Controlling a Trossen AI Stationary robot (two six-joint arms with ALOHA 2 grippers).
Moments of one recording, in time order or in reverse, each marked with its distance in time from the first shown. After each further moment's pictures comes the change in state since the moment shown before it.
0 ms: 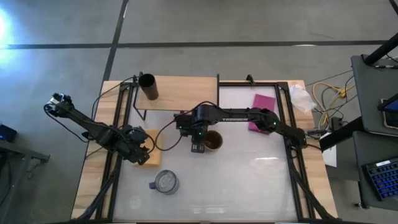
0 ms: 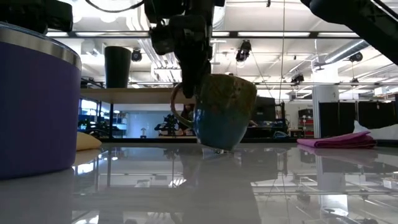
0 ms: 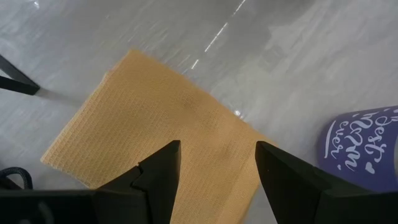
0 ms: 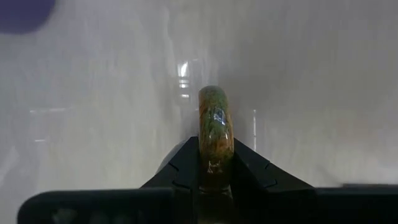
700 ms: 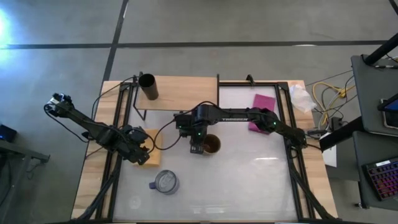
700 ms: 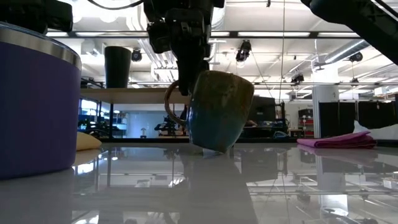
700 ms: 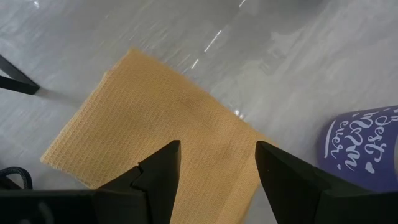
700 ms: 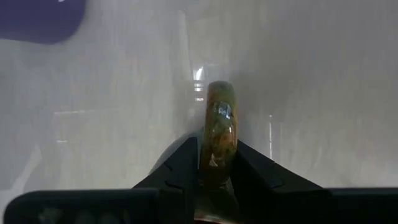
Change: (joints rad) left arm 0.000 0.000 0.000 0.000 0.001 -0.001; right arm 0.000 0.004 -0.004 0.027 -0.068 0.009
